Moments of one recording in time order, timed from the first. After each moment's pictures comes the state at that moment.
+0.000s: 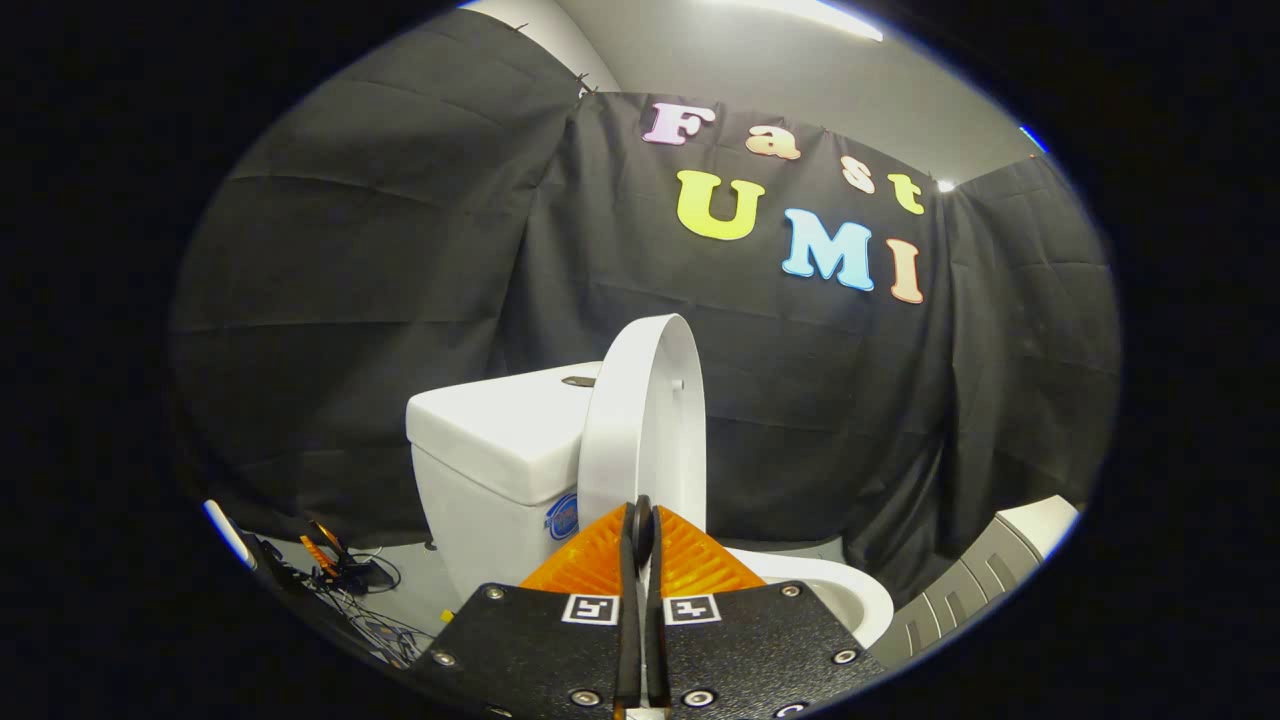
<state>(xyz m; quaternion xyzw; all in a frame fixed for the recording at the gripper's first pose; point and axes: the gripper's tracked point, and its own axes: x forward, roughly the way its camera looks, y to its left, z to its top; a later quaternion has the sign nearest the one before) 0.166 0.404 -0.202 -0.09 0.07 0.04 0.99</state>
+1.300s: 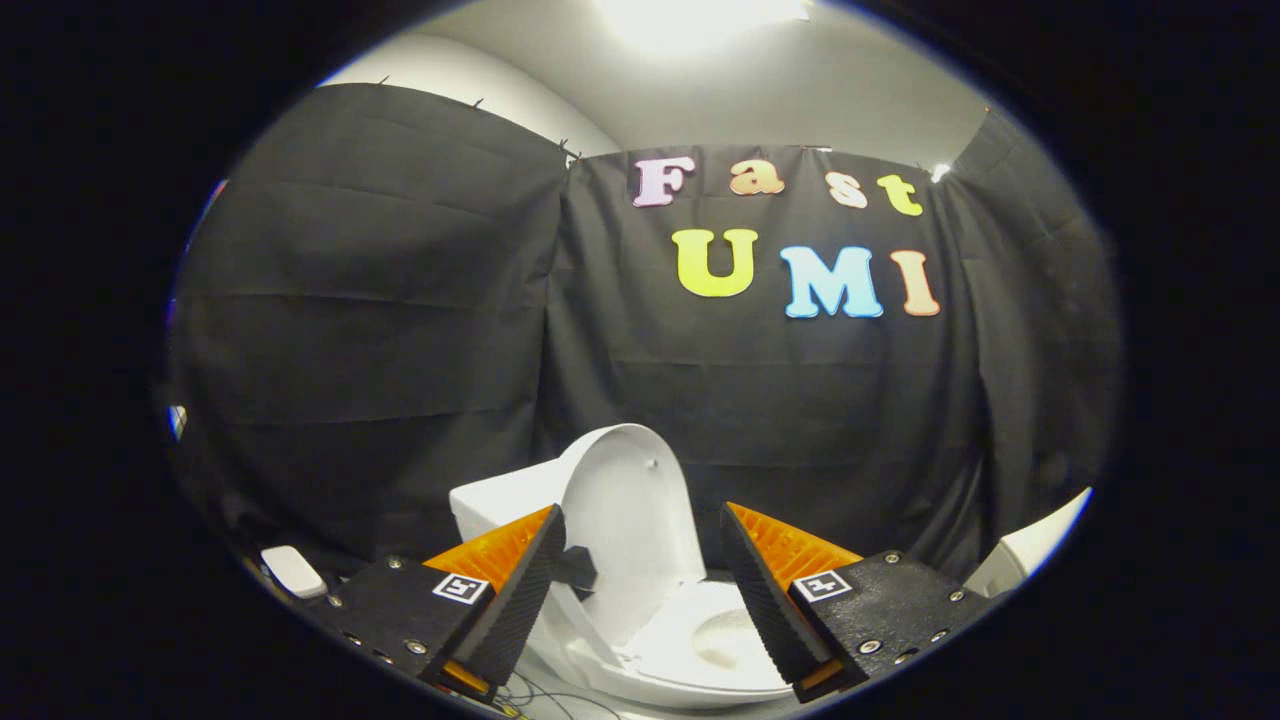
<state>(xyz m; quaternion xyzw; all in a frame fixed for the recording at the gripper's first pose) 0.099 0.266 -0.088 -0.02 -0.02 0.13 0.99</state>
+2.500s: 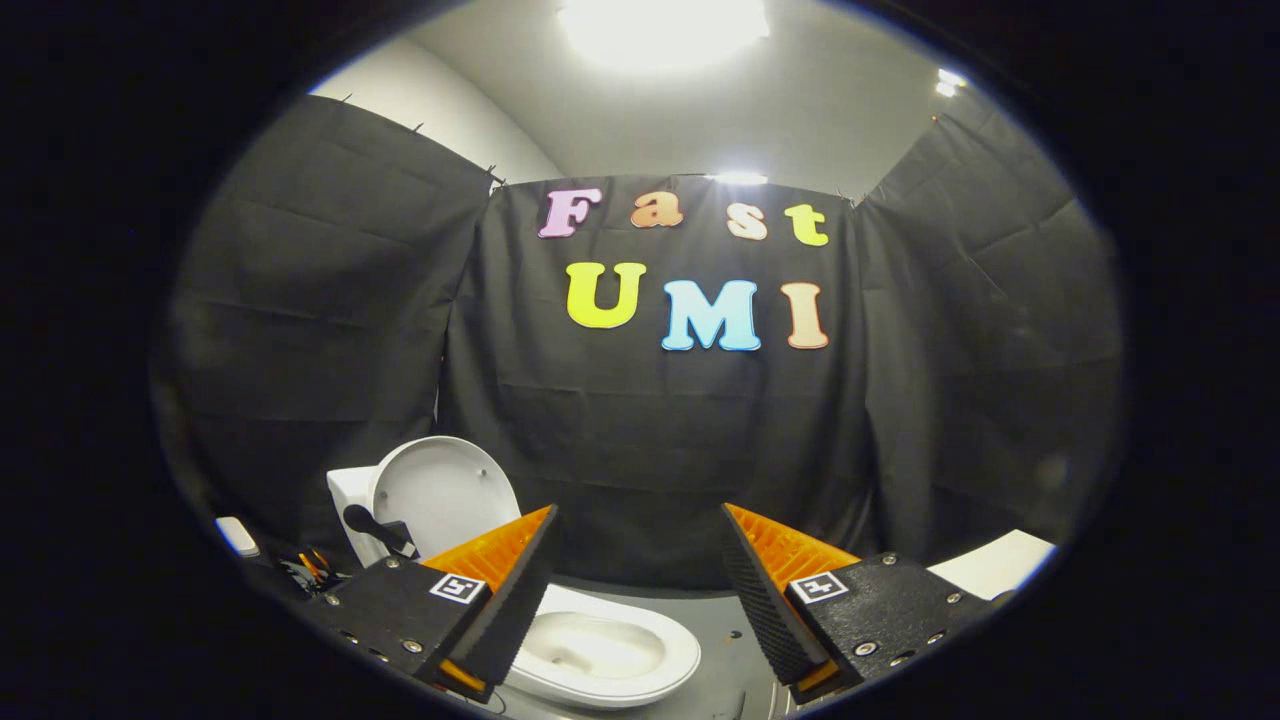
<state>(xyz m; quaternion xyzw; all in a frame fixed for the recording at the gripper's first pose) 0.068 0.023 -0.056 -0.02 -0.04 0.05 1.00</state>
